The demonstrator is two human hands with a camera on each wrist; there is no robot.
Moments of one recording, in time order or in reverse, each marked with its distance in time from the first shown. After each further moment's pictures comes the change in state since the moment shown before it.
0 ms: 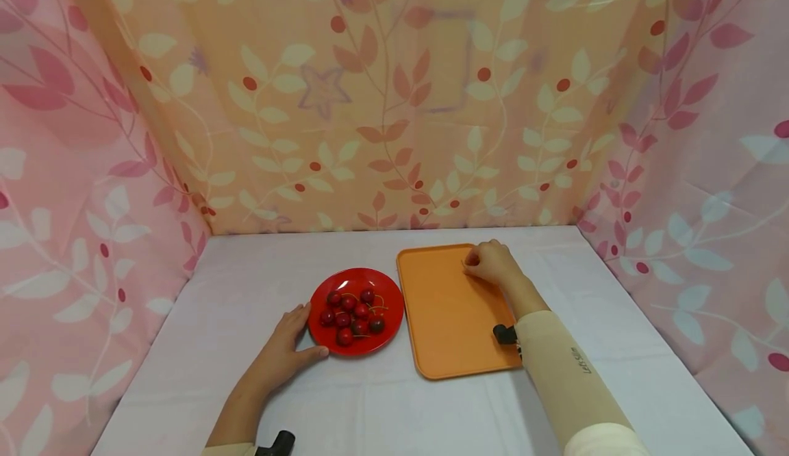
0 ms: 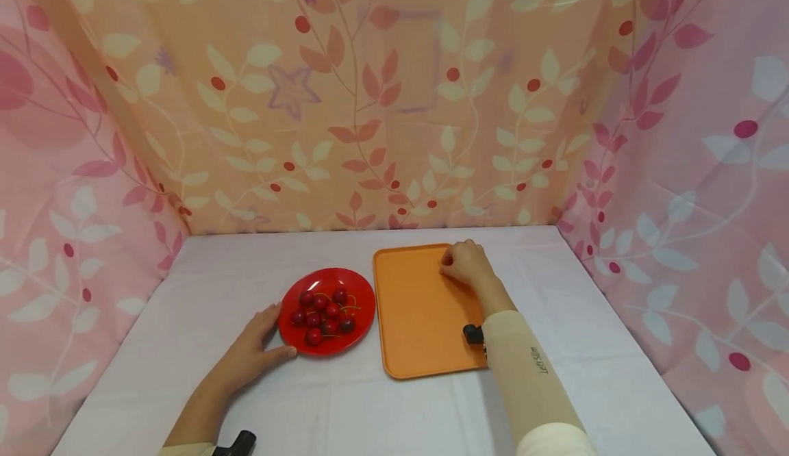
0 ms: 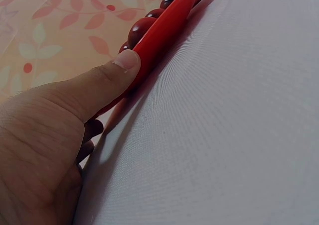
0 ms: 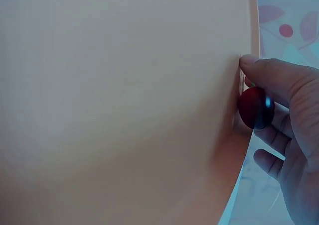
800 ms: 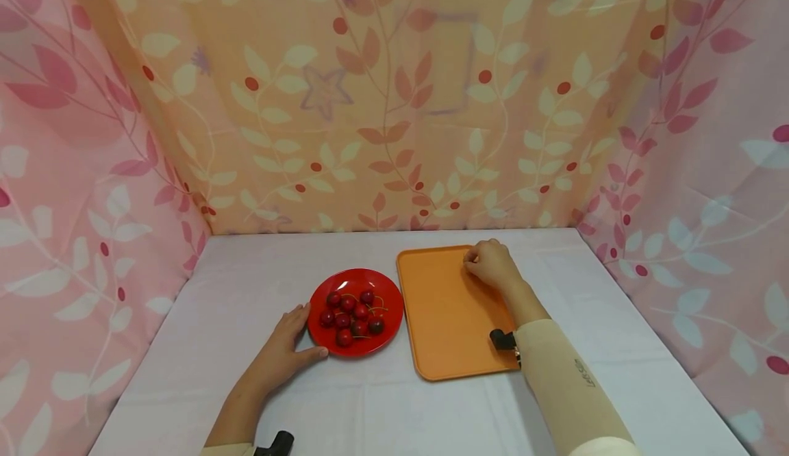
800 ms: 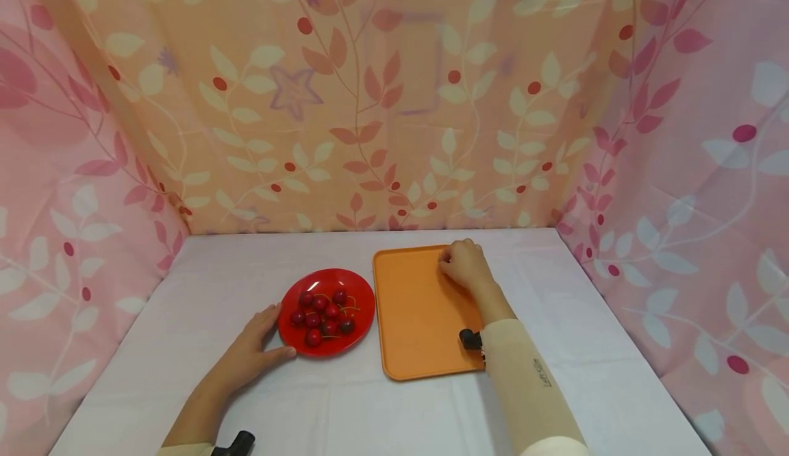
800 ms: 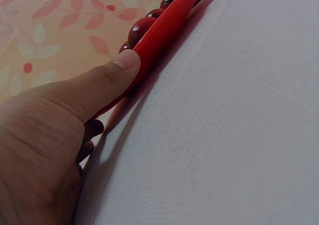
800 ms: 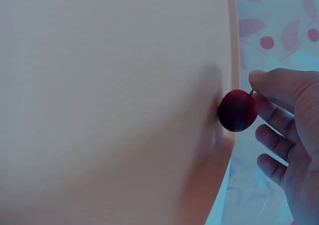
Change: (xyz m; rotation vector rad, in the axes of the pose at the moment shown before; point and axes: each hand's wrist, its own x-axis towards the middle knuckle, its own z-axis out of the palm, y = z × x) left_hand 0.001 -0.001 0.001 0.015 -0.010 -0.024; right_hand -0.003 -0.008 0.001 0.059 0.117 0.021
